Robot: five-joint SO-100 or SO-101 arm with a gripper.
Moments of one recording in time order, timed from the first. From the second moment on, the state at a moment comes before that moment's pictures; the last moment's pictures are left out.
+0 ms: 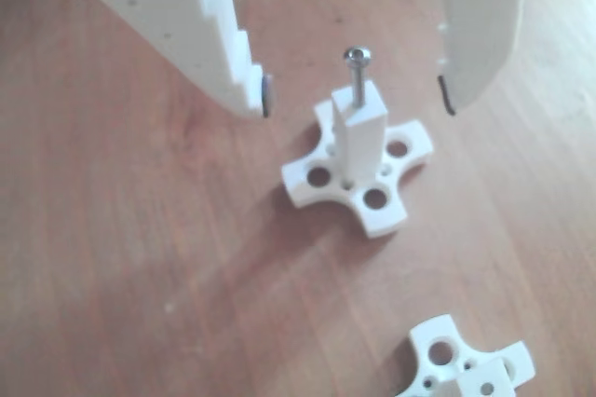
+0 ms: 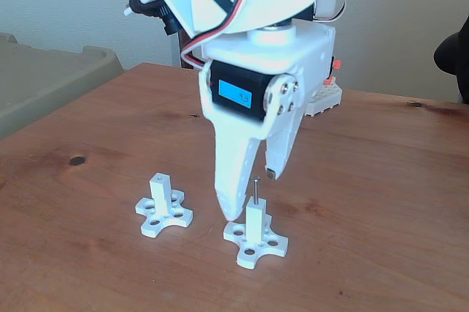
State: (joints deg) arm -10.5 84.8 93.1 79.5 20.9
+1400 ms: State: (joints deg) arm -1.3 132.6 118.0 83.6 14.9
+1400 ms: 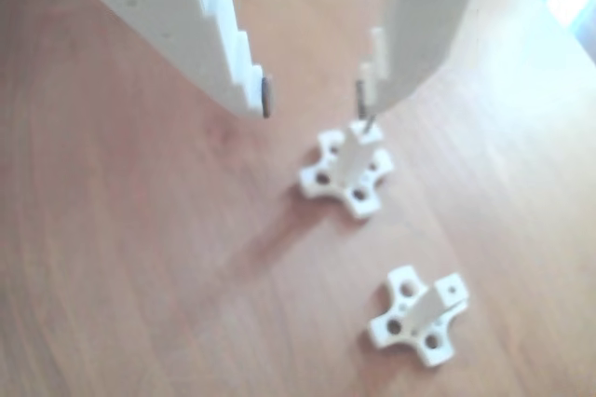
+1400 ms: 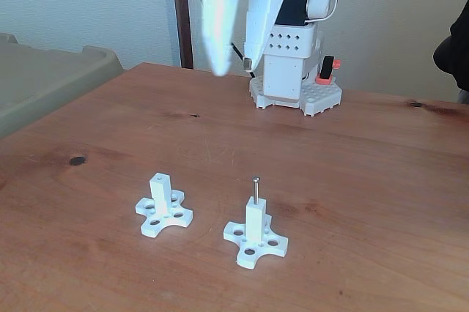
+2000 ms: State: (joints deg) arm 0.5 169.5 159.4 70.4 12.9
